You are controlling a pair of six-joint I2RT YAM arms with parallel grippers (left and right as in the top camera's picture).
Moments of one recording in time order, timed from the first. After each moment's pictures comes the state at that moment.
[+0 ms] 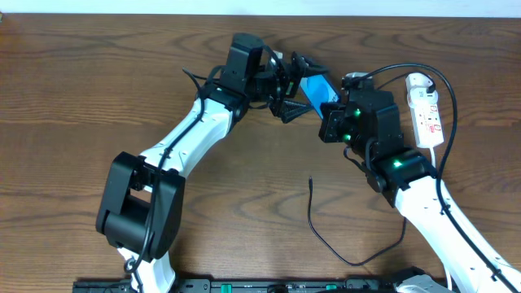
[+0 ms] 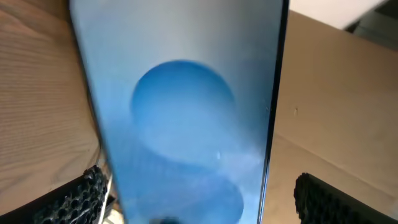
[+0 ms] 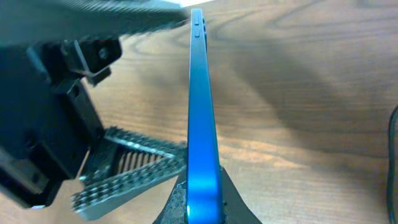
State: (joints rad) left arm -0.42 1.91 1.39 0.00 0.89 -1.52; right arm 0.37 1.30 0.90 -0.19 -0.06 0.41
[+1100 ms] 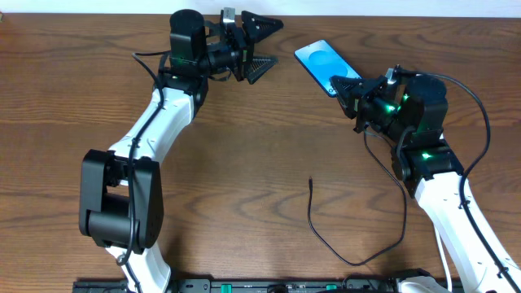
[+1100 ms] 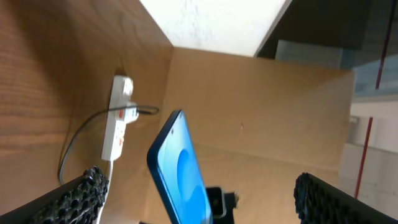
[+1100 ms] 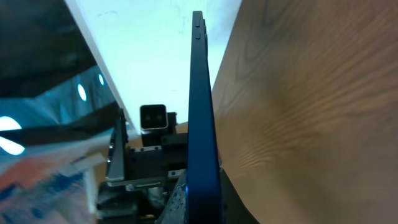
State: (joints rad) left arm -0.22 1.91 1.39 0.32 0.94 -1.51; right arm 0.16 1.30 0.90 0.07 -0.53 1.53
